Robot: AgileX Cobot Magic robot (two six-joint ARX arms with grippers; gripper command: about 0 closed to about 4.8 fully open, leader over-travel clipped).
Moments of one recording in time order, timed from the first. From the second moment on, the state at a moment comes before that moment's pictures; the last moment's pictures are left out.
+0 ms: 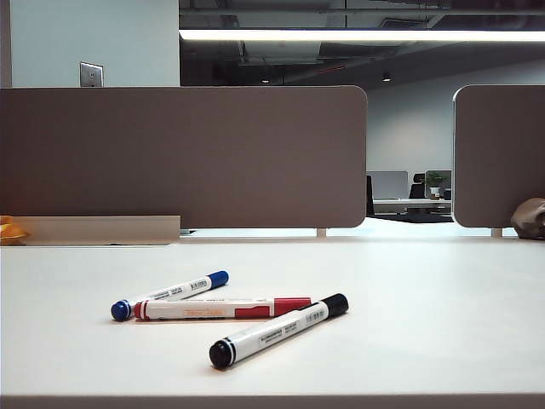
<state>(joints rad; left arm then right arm) 0.04 0.00 0.11 0.18 0.31 -0.18 0.07 0.00 0.01 0.31 -0.32 0.53</state>
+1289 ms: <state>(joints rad) -0.05 1.00 1.17 -1.08 0.39 0.35 0.30 1.15 1.21 -0.91 -0.61 -0.14</state>
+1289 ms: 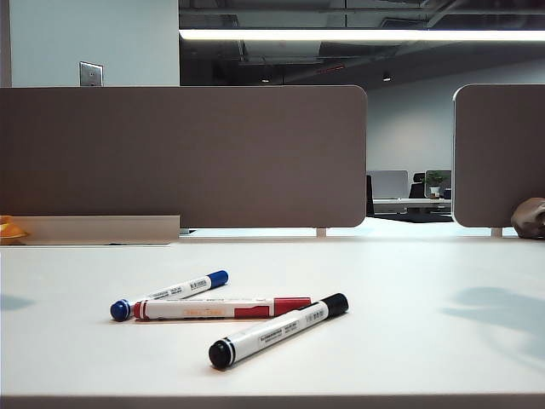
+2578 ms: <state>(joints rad) -0.47 1.24 1.05 -1.05 0.24 0.41 0.72 1.63 1.23 -0.97 -0.25 -0.53</state>
